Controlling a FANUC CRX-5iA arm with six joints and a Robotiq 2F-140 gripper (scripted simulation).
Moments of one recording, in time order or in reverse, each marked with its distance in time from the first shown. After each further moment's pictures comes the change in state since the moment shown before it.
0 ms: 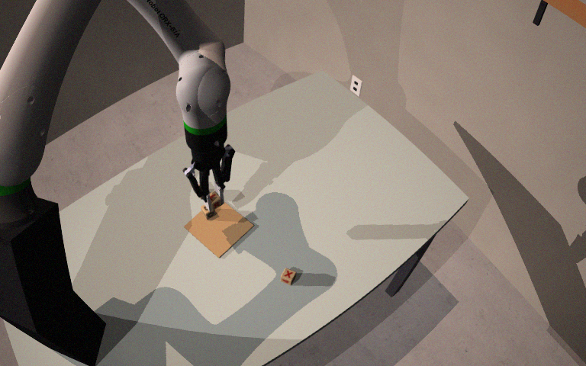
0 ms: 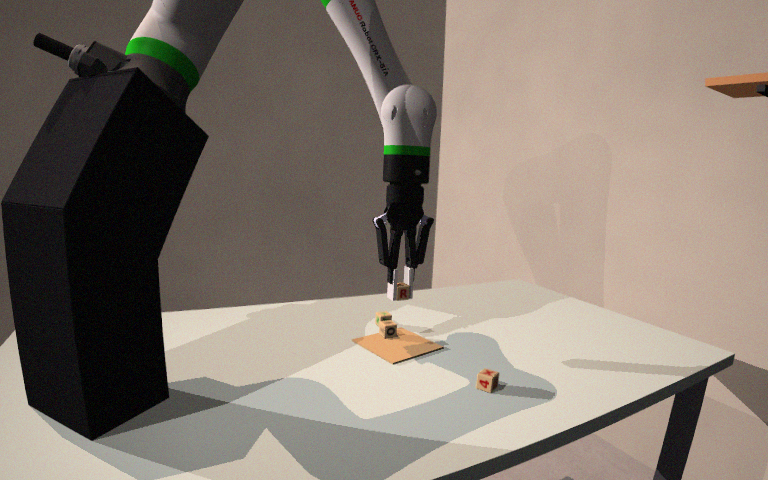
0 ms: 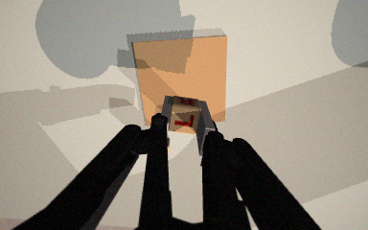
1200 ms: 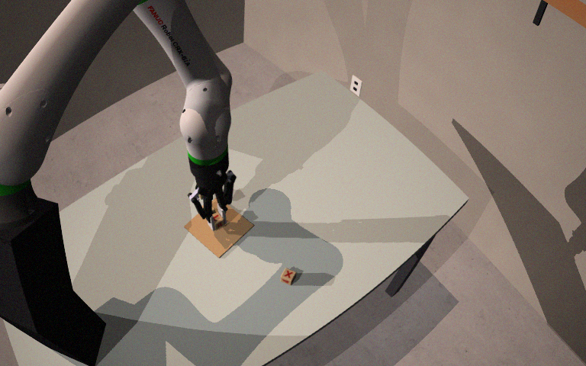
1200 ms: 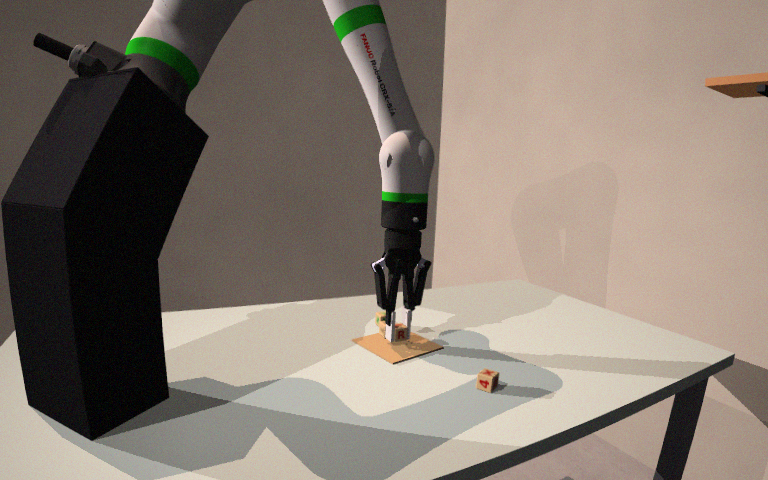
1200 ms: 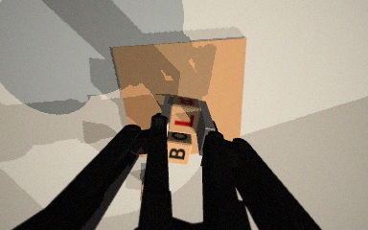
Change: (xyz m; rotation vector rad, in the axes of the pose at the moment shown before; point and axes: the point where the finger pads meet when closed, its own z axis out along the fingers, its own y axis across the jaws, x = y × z) arm 0.001 0.000 0.090 0.000 -0.001 0.000
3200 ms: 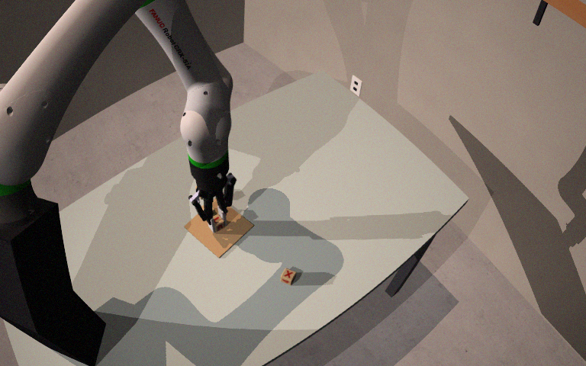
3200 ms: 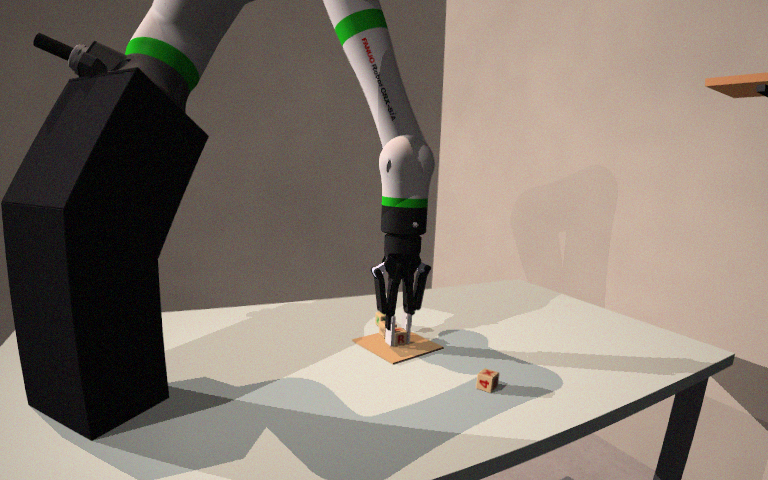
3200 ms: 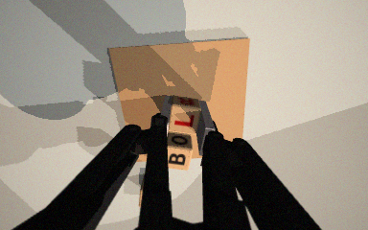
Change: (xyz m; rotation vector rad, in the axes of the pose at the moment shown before) arm 0.000 0.000 0.010 0.000 0.000 0.000
